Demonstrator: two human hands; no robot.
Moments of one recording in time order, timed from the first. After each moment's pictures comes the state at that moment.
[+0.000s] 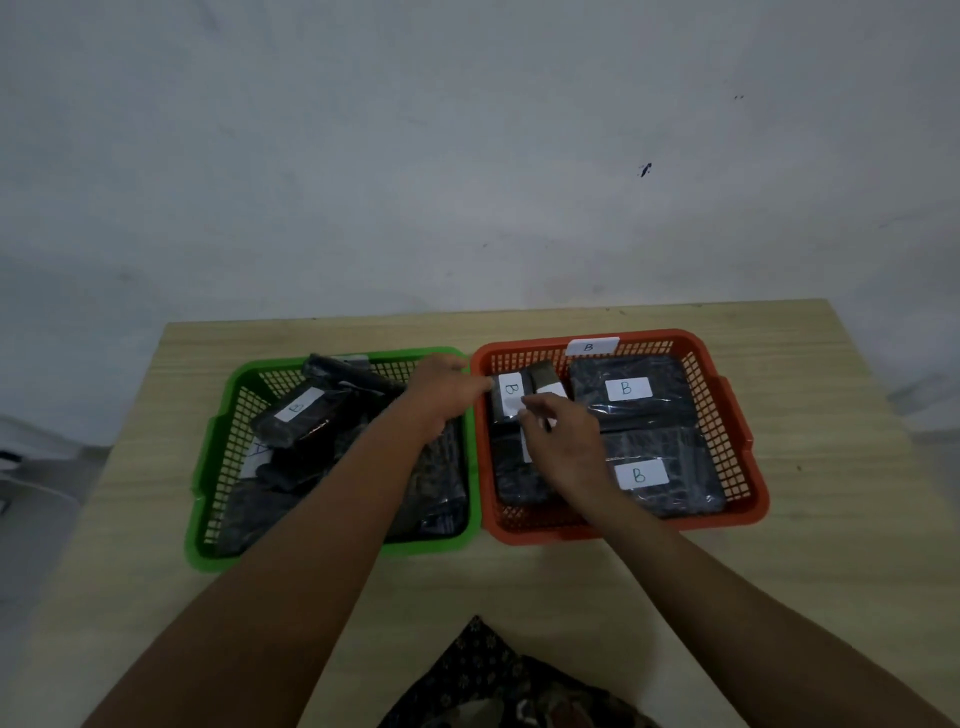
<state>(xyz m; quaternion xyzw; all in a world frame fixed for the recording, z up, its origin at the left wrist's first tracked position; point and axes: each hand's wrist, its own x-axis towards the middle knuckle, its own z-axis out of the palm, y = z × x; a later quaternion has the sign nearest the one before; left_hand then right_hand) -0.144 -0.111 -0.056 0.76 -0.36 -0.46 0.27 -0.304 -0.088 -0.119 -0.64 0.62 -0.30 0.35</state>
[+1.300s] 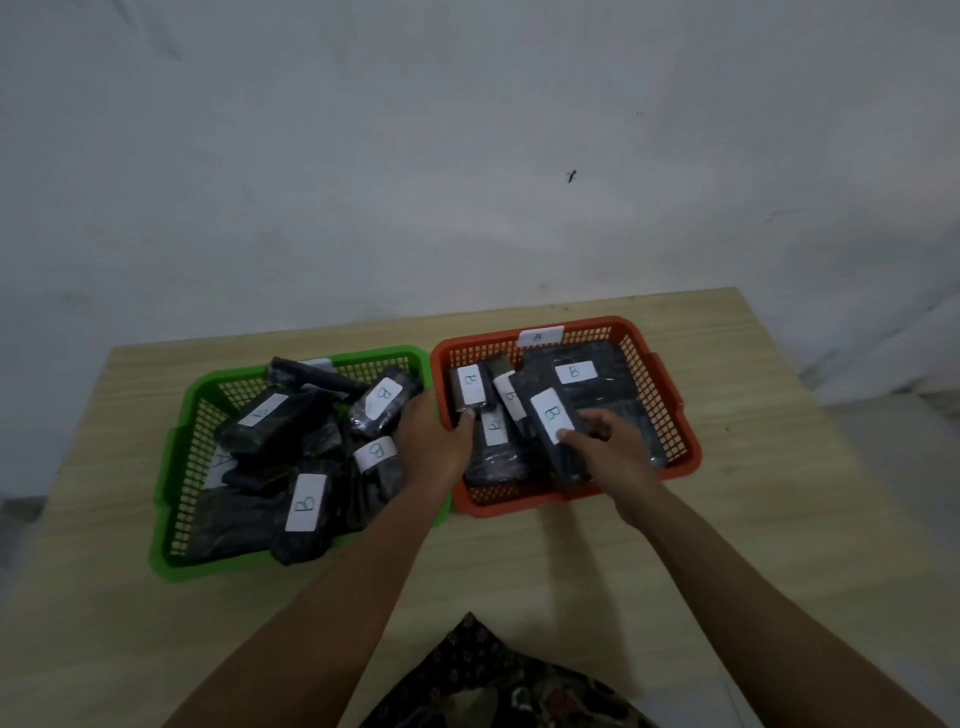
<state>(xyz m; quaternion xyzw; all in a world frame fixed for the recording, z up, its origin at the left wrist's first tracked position) -0.184 -0.038 -0.106 0.75 -0.47 -0.30 0.36 -0.391 -0.040 -0.104 -0.44 0.67 -0.35 0.48</state>
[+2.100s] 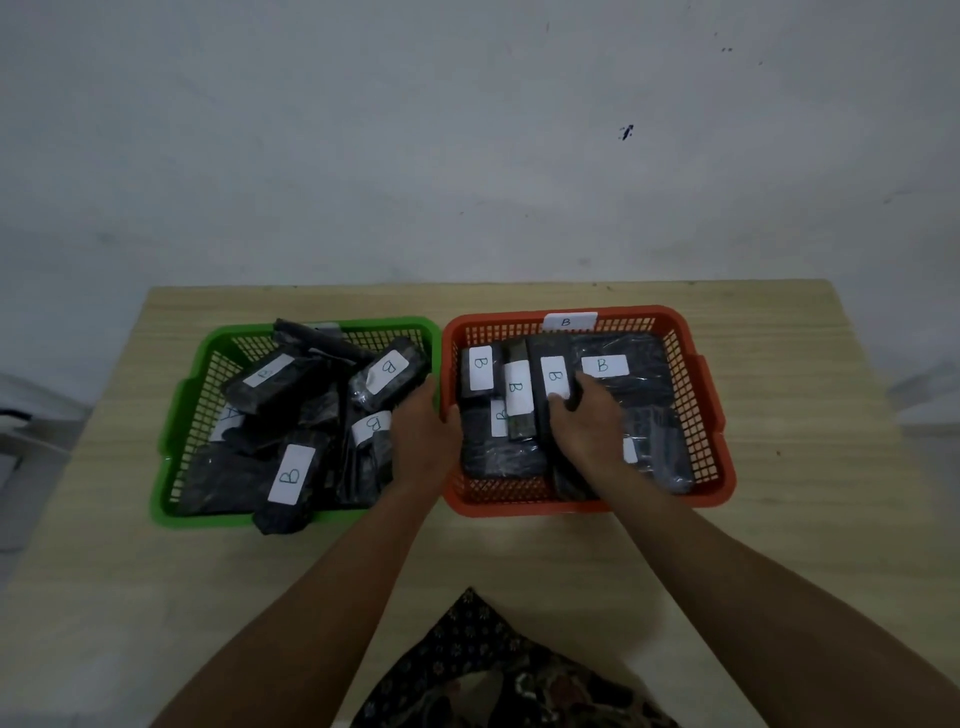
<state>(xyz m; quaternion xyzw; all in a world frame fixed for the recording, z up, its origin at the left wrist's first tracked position) -0.192 -0.046 -0.128 0.77 -0.48 -0.22 0.36 -0.369 -0.107 -0.155 -0.59 0.69 -0.25 0.35</state>
